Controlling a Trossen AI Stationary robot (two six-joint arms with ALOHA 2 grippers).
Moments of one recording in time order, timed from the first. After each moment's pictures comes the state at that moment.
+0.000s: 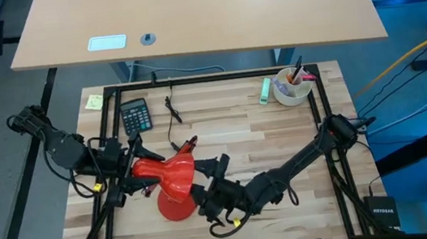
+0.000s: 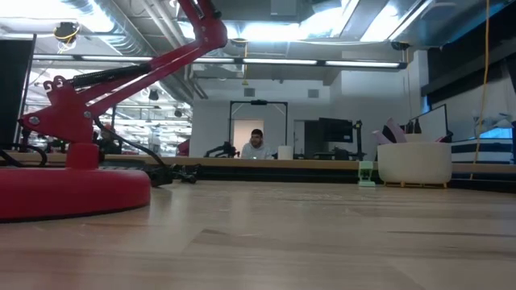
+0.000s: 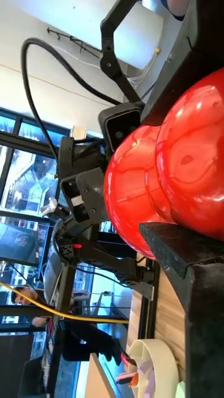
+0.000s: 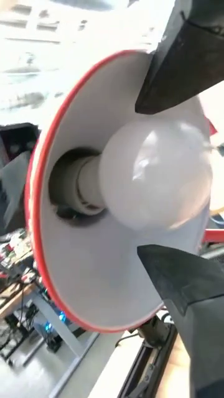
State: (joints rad) left arm -0.64 0.97 1.10 -0.12 -0.50 -0.22; right arm 0.52 2.02 1.73 0.62 0.95 -1.17
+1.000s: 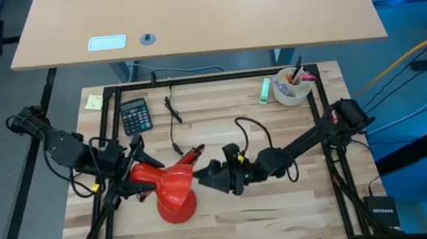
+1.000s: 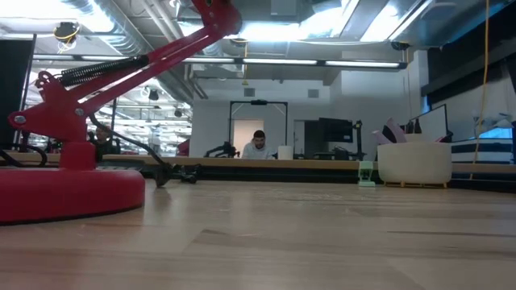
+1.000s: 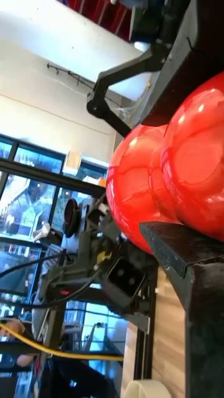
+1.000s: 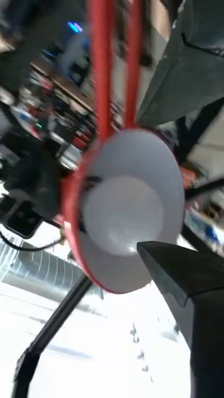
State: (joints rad) left arm -0.63 0.96 1.10 -0.12 -0.37 -0.26; right arm 0.38 1.85 1.15 1.13 0.27 0.93
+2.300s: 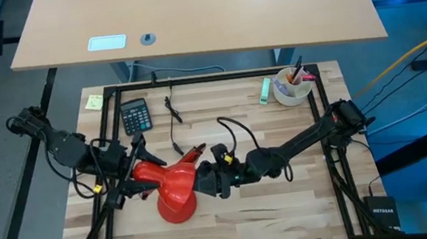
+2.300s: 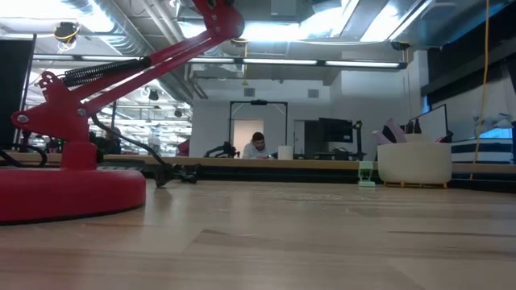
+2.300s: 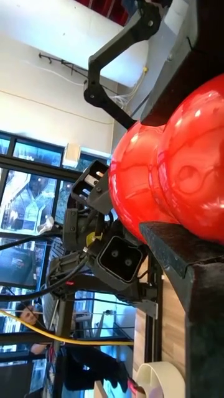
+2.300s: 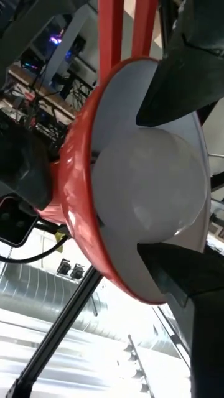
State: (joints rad) left arm -0.60 0.98 1.10 -0.12 -0.39 -0.20; right arm 0.37 1.88 1.39 0.81 0.26 0.99
